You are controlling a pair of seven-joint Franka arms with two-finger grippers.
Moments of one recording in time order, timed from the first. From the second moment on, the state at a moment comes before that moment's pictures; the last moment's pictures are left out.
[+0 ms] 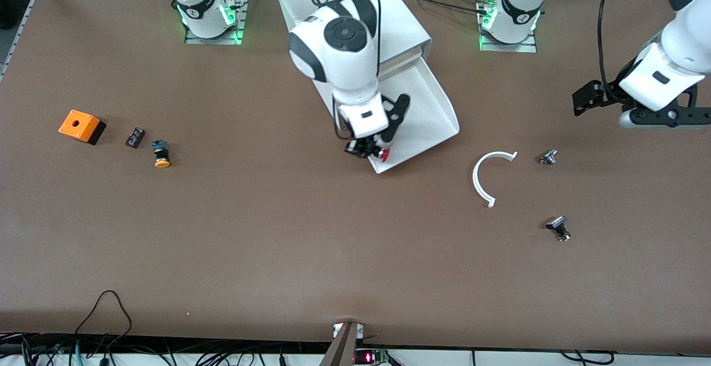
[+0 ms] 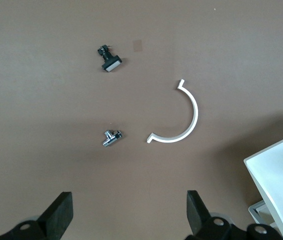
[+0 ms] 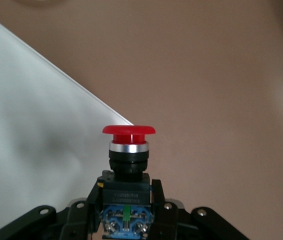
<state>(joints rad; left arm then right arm) -0.02 0.00 -0.06 -1.72 0.04 1.64 -0.09 0.83 0.64 -0.07 -1.30 -0.03 2.12 -0.32</state>
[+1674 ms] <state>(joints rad) -0.24 0.30 -0.26 -2.10 -0.09 2.37 -0.79 0.37 0.32 -0.15 -1.99 -0.02 2.22 0.15</state>
